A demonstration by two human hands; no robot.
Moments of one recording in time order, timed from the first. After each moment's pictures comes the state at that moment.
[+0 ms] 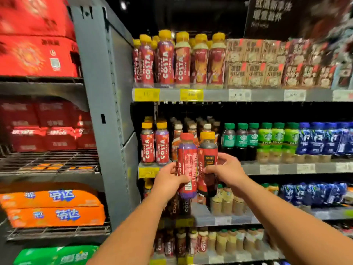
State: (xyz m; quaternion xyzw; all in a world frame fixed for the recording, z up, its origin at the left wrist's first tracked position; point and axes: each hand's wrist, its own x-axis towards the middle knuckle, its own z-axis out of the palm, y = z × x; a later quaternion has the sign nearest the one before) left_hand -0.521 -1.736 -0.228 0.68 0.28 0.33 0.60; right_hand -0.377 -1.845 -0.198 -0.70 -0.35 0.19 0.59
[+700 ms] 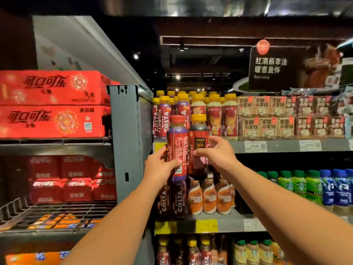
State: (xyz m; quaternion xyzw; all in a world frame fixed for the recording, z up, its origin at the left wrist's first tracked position) left_hand -0.558 -1.663 -0.055 0.70 0.21 0.49 0.48; right_hand -0.416 -1.759 -0.021 -0.65 -0.42 0.08 0.63
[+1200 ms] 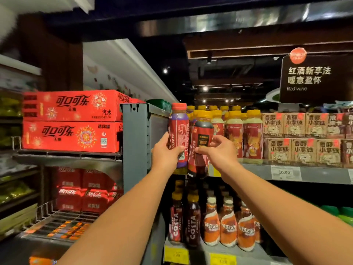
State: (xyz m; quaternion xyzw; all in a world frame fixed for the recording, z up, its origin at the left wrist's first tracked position) left_hand -0.535 -1.640 0.017 0.67 0.26 0.59 0.38; right_hand -0.402 -1.704 0.026 -0.58 -0.45 0.07 0.67
